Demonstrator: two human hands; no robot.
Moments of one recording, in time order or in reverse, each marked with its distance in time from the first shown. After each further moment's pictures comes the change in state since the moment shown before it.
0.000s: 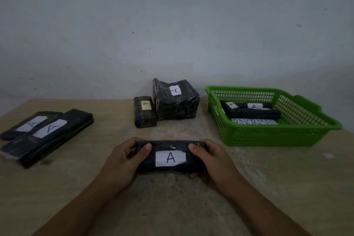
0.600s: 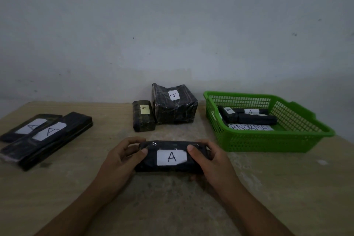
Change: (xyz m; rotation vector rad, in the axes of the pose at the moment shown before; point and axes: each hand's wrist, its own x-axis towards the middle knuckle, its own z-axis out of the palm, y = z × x) left_hand 0.000 -0.001 -0.002 -0.165 0.027 0.002; right_hand -0.008 -0.009 -0.002 -0.053 0.133 -0.042
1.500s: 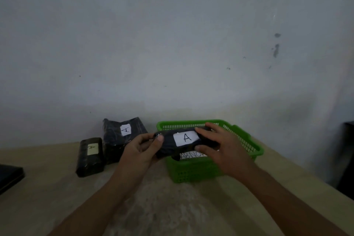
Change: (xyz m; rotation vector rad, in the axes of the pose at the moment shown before) left_hand 0.063 0.085 0.152 -0.334 -0.125 0.013; right_hand 0.028 -0.096 -0.161 -0.883 0.153 -0.465
